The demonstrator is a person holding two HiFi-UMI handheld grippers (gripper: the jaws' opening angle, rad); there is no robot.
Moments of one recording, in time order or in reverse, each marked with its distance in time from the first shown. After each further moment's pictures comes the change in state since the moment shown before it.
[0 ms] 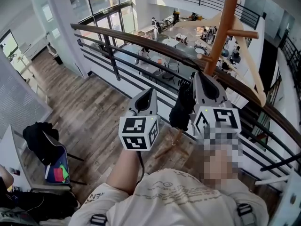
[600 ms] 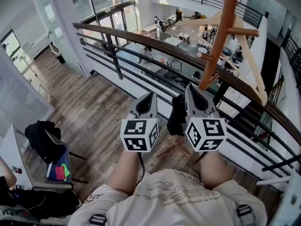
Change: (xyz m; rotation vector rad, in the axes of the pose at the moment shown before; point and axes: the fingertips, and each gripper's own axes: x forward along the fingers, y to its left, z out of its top) left arm -0.009 0.006 -0.018 -0.001 0.039 0.014; right arm -0.004 0.026 -0.062 0.094 0.046 0.050
